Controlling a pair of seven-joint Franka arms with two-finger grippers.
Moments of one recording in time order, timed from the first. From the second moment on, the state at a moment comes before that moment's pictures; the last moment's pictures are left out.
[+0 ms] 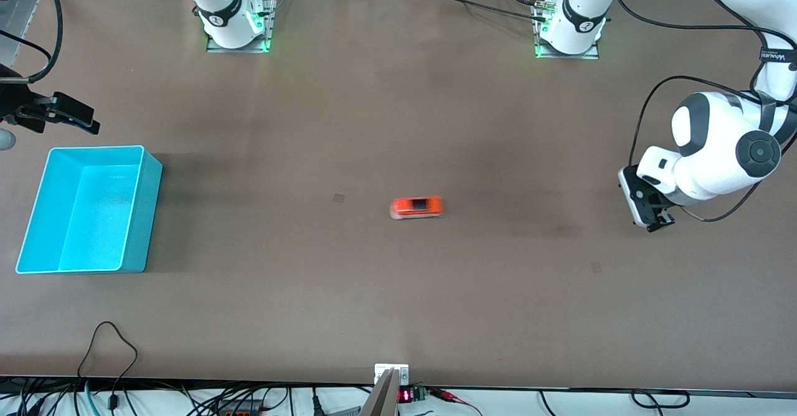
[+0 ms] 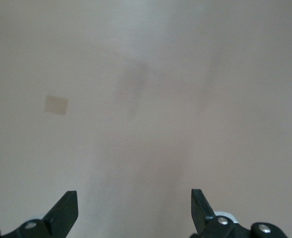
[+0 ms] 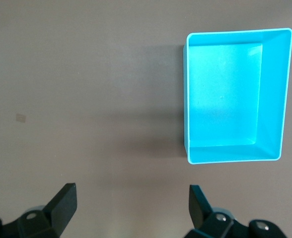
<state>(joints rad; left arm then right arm) 0.25 0.34 -0.21 -1.96 0.04 2.23 1.16 0.00 0.08 -0.04 -1.51 0.00 1.54 -0.01</state>
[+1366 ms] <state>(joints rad) 0.17 0.30 -0.09 -1.68 0.04 2.15 0.39 0.09 0.15 -0.03 -1.51 0.00 1.51 -0.03</state>
